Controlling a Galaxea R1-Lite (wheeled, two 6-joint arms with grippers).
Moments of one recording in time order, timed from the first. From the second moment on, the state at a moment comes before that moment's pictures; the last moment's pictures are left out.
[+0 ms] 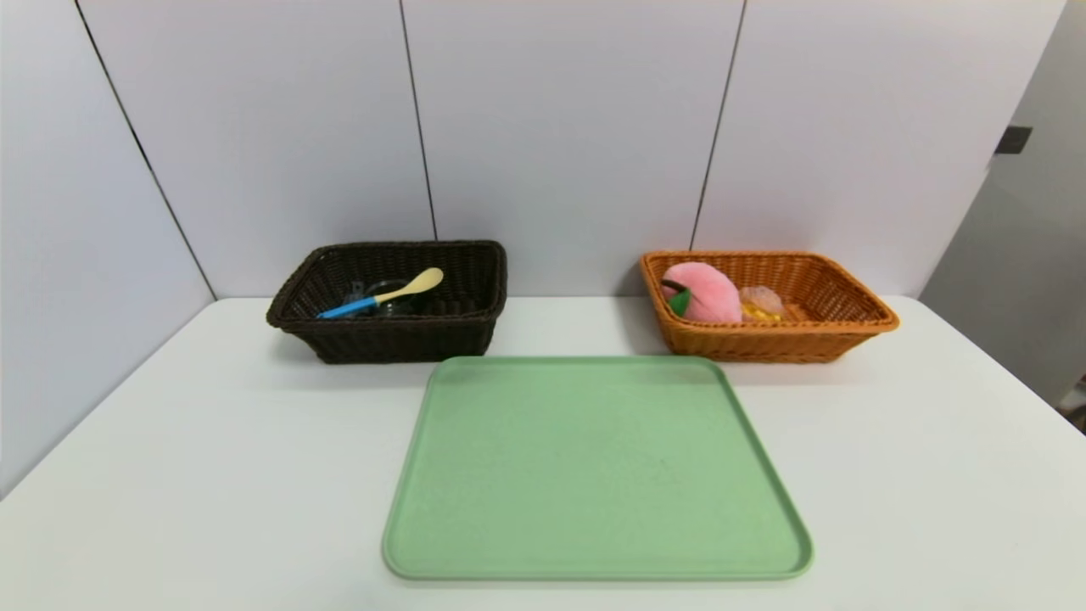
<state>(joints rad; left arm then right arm) 0.01 0.24 -0.76 0.68 0.24 0.02 0.10 0.33 -0.42 0.18 -0.11 -0.13</state>
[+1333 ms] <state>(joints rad) 0.01 0.00 -0.34 0.44 0.15 0.25 0.01 0.04 -0.19 0.03 -0.05 -0.11</state>
